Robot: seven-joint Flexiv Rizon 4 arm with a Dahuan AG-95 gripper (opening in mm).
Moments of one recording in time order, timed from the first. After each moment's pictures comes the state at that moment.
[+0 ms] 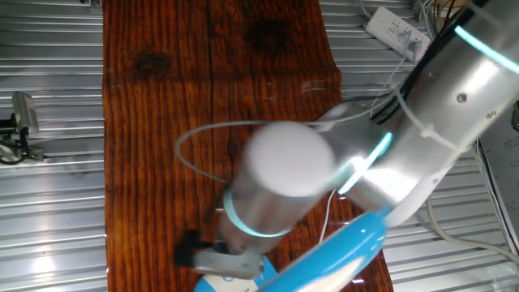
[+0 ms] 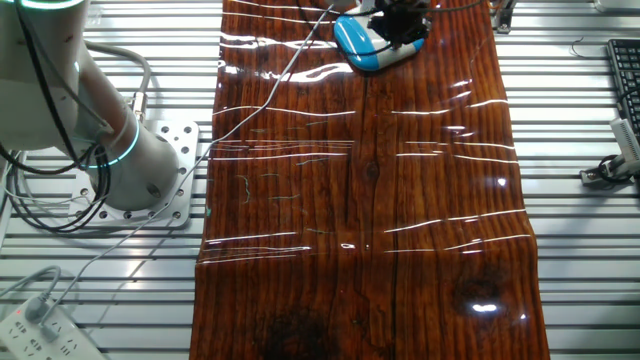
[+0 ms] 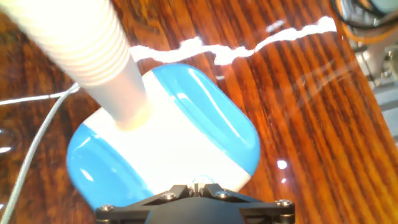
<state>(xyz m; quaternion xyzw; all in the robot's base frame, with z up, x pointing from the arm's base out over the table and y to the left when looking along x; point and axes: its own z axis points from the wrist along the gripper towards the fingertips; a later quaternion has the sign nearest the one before) 0.504 0.270 0.046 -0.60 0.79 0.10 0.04</state>
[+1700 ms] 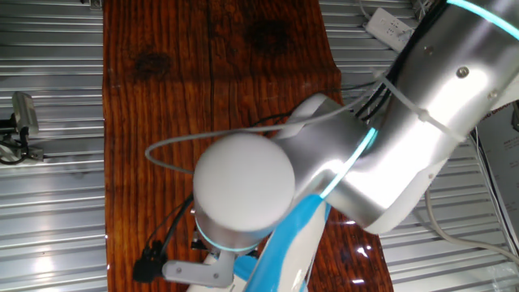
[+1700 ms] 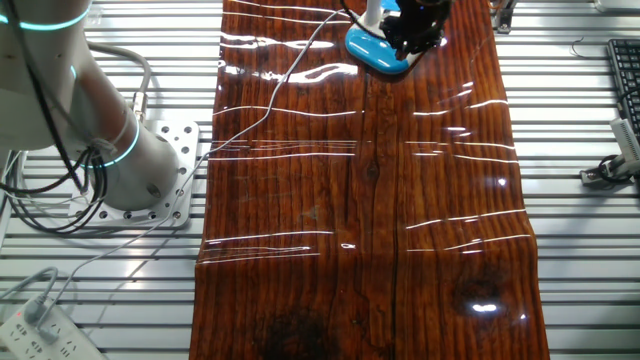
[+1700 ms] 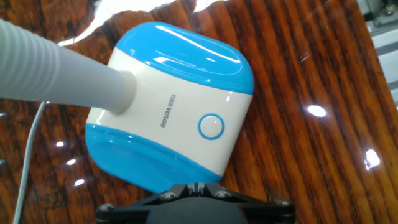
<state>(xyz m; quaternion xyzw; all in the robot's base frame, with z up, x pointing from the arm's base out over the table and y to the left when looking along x) 0.520 0.237 0.058 -0.60 0.80 0.04 -0.02</state>
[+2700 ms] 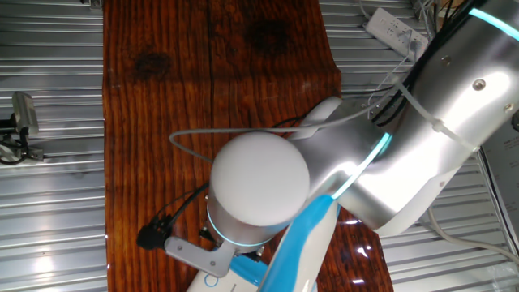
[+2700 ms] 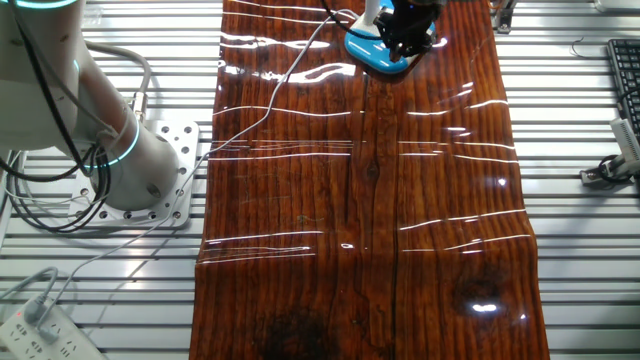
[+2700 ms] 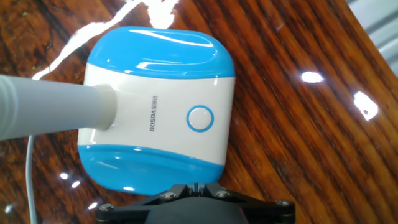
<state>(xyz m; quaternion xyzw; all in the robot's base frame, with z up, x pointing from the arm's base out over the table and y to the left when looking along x) 0.506 0.232 0.055 -0.48 0.88 0.04 -0.02</state>
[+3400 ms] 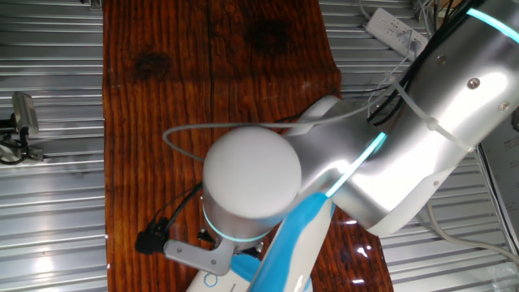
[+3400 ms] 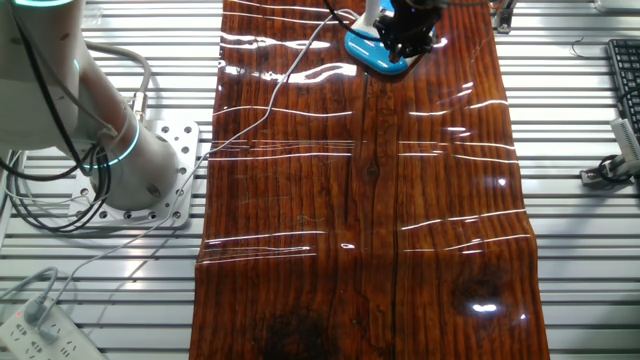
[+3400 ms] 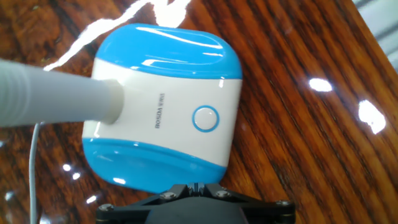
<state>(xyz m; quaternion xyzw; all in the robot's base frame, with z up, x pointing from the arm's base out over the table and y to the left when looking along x) 0.505 0.232 0.054 -0.54 0.84 0.06 -0.01</state>
